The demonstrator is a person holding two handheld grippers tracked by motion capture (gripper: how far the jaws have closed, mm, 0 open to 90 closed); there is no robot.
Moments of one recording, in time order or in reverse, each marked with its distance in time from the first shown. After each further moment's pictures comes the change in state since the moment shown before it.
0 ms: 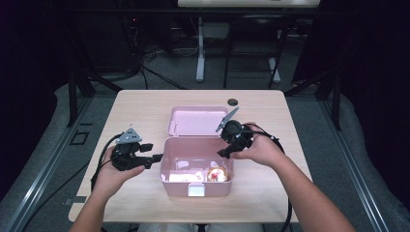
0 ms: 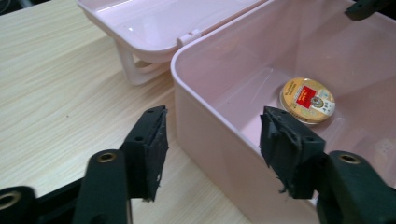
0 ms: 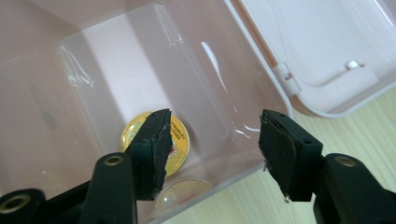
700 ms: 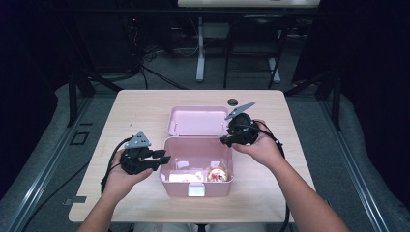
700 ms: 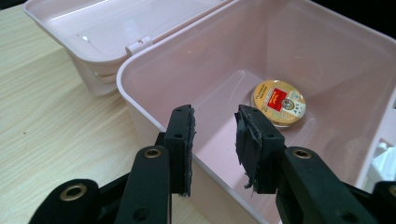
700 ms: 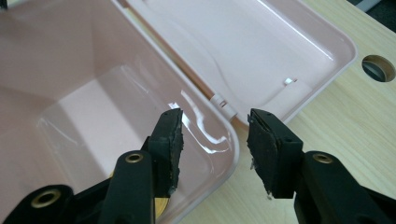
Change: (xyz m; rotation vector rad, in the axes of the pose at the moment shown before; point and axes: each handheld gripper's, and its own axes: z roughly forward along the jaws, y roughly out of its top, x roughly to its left) left arm -0.020 0.001 0.014 -0.008 -0.063 0.024; right arm -0.016 -0.007 -0.010 -0.199 -0.087 0.197
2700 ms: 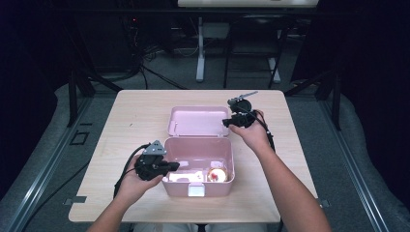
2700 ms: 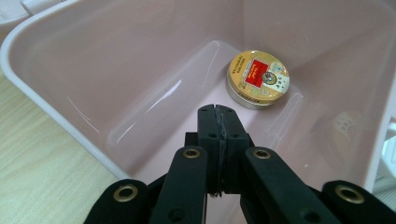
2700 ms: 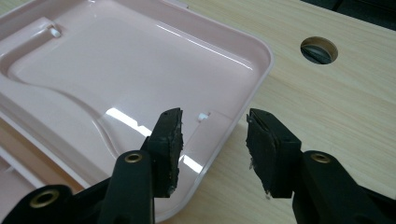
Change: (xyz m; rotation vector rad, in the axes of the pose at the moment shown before) left arm -0.016 -0.008 0.033 0.098 -0.079 0.035; right arm -0.054 0.012 0.049 -0.049 -0.146 0.291
